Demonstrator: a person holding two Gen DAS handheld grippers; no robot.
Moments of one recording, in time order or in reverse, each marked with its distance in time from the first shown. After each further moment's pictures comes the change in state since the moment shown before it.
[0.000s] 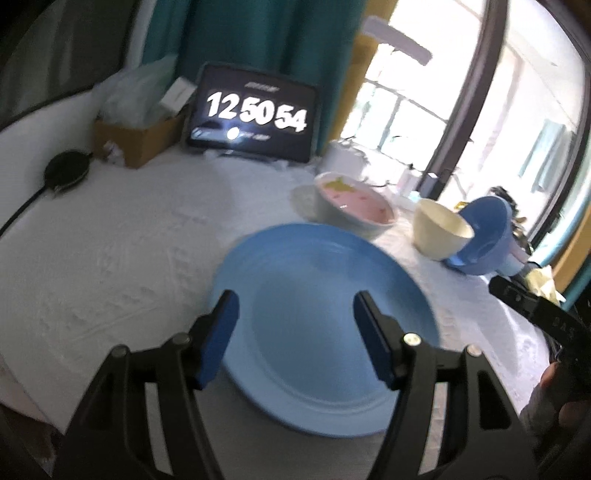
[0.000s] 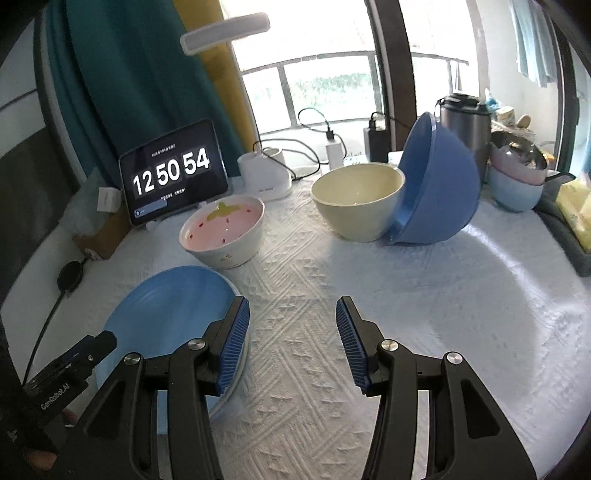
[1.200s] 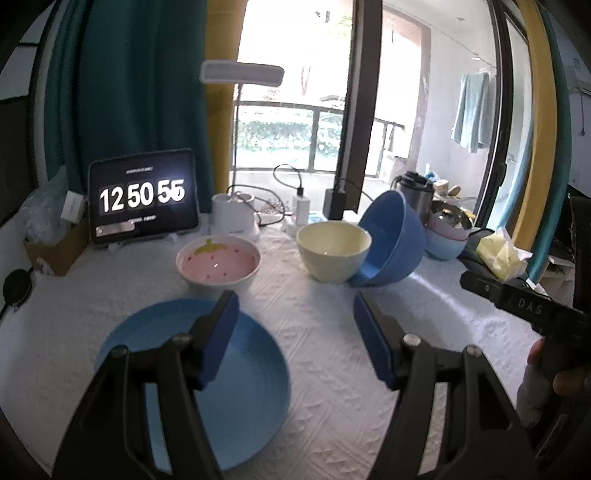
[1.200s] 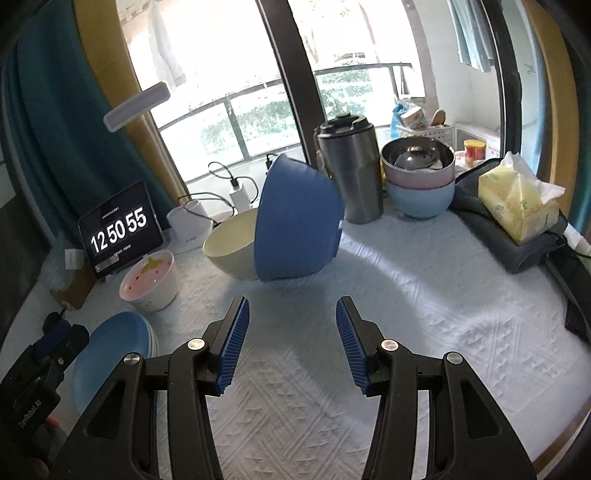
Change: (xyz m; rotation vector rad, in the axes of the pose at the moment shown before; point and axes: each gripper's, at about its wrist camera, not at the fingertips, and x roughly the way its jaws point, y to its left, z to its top) left arm -0.017 -0.142 0.017 0.296 -0.121 -0.126; right arm -0.055 -0.124 0.012 0.149 -0.103 -0.094
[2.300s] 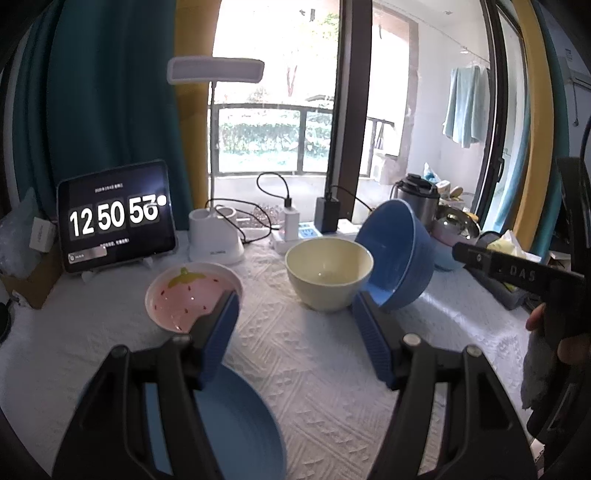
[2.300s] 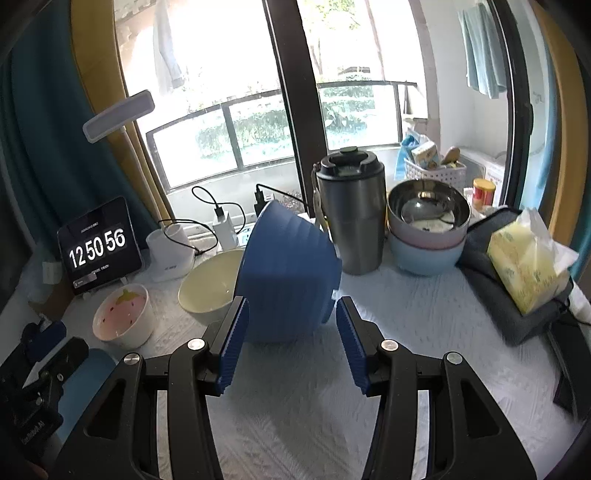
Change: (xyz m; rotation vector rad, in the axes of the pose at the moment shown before) left arm 0.059 -0.004 0.028 0.041 0.003 -0.031; right arm 0.046 -0.003 0.060 -0.081 -0.034 -0.041
